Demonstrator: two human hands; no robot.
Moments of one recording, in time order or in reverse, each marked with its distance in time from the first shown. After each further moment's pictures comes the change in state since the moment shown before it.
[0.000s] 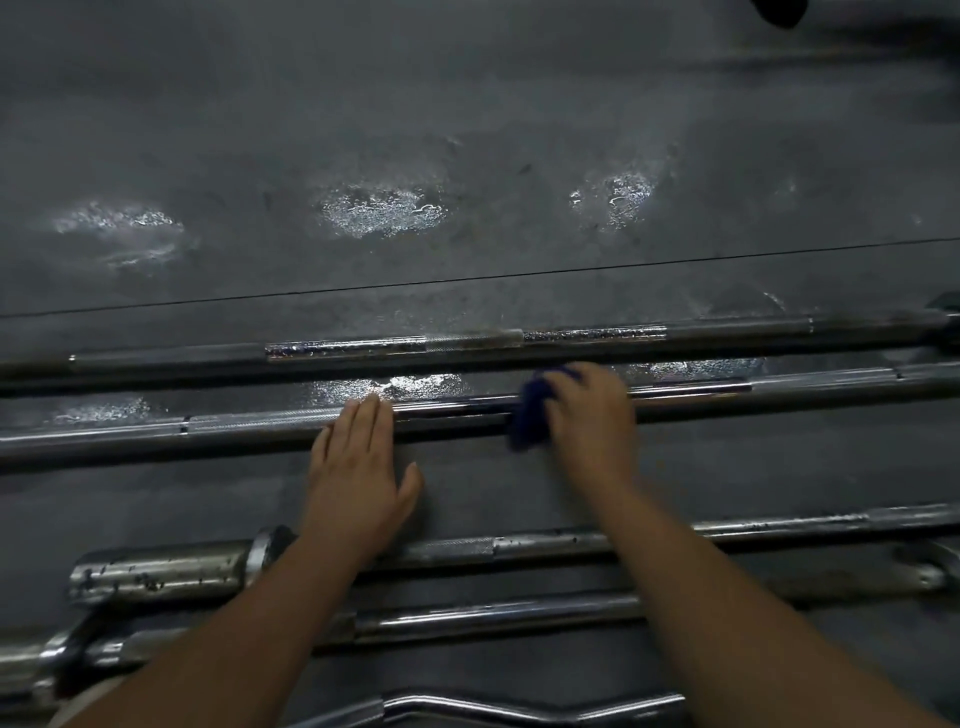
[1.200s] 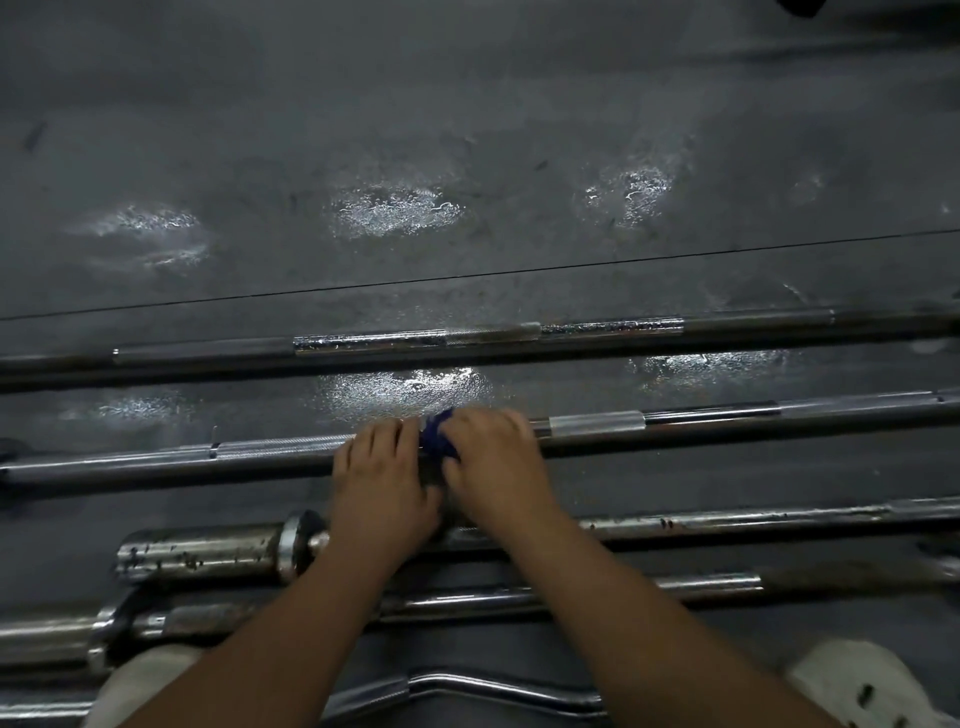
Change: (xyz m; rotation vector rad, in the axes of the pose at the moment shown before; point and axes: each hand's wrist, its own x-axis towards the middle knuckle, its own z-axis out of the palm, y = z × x) left_hand -0.020 0.006 -0.002 0.029 0.048 0.013; right_hand -0.041 -0.115 0.006 0.128 -0.258 -0.202
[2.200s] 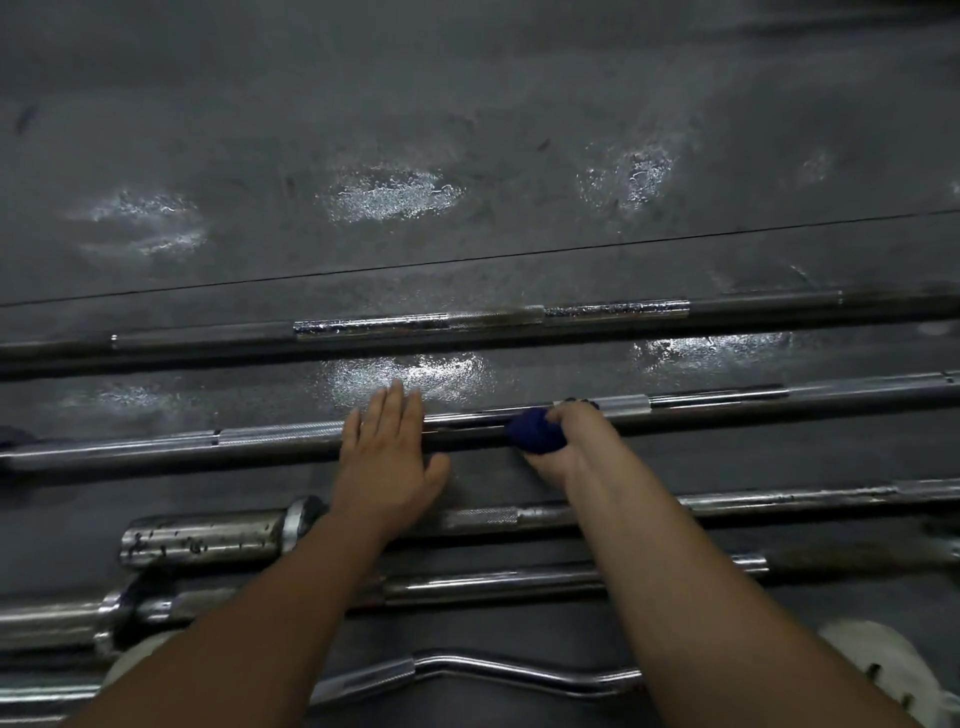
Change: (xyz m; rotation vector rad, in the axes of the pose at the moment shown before) left_hand 0.012 -0.009 0.006 -0.076 -0.143 0.049; right_hand 0.014 0.050 -0.024 1.603 0.134 1.422
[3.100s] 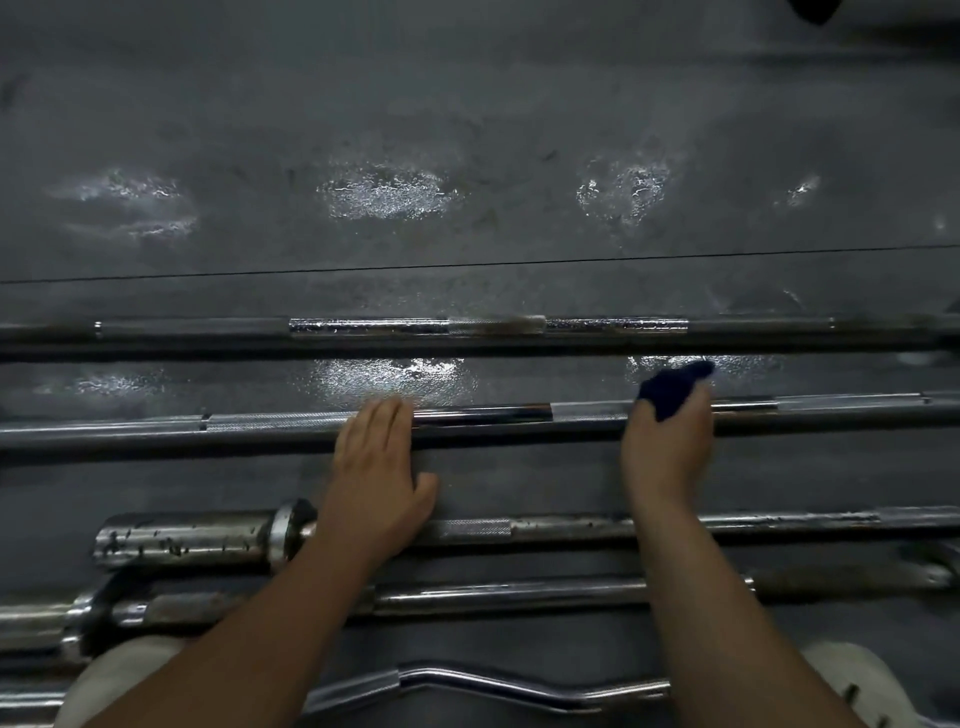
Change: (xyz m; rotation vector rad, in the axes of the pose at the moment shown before) left_hand -0.012 -0.003 0.002 -0.073 0.067 0.003; right_hand -0.013 -0.036 -0.056 -0.754 0.545 -0.992
